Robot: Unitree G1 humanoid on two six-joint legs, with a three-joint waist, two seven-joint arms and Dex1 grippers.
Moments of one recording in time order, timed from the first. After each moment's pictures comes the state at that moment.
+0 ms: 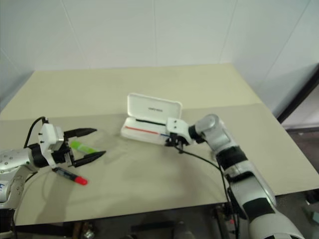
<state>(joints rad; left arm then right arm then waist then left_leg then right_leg) -0.24 0.81 0.29 -0.06 -0.47 0.13 -1.02 -0.97 -0.46 0.34 0.45 -0.09 0.22 1.31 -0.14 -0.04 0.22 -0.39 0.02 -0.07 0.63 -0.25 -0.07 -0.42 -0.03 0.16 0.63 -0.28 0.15</state>
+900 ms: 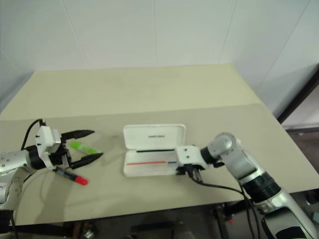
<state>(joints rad) -0.22 0.81 0.30 -0.03 -0.47 0.10 -1.04 -0.69 -0.70 0.41 -0.02 -0.02 0.27 1.41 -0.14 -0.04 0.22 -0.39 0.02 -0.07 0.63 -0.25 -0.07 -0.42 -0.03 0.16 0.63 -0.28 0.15</state>
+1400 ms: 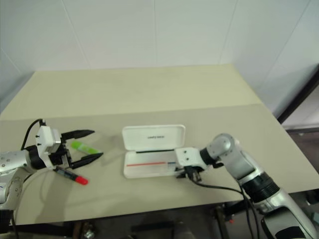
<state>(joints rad) -0.22 0.81 0.30 -0.03 -0.47 0.10 -1.04 -0.69 -0.70 0.43 0.00 -0.03 0.24 1.41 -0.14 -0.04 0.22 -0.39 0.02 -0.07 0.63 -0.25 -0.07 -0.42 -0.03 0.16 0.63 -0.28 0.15</state>
